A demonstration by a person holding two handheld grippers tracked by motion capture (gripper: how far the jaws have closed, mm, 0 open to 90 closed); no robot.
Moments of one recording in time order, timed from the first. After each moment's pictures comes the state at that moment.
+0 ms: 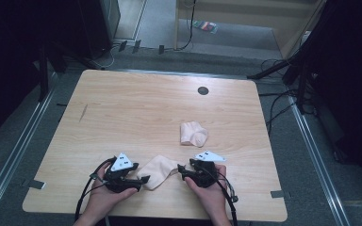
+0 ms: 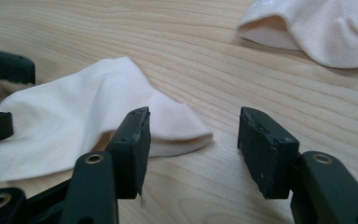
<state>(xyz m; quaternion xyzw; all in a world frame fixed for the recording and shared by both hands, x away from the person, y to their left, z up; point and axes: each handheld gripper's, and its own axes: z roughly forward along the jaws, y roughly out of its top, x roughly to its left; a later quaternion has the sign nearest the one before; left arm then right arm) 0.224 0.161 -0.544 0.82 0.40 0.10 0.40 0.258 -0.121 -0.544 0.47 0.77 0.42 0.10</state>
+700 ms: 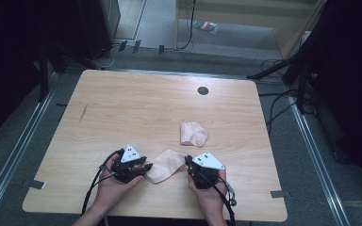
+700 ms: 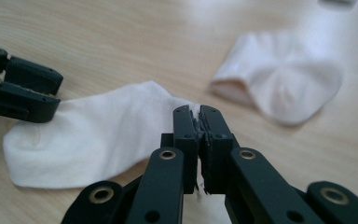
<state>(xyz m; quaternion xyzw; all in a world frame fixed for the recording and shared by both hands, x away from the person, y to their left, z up) 0.253 0.152 -0.544 0.81 0.41 0.13 0.40 0.241 -0.115 -0.525 0.44 0.76 0.43 0.22</state>
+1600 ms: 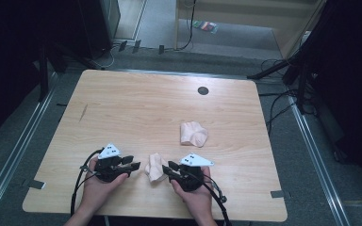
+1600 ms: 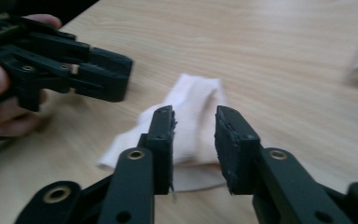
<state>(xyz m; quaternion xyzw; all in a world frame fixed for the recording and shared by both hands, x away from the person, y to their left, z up) 0.247 0.194 -0.541 0.78 0.45 0.09 0.43 0.240 -0.081 -0.533 0.42 0.77 0.49 0.07</state>
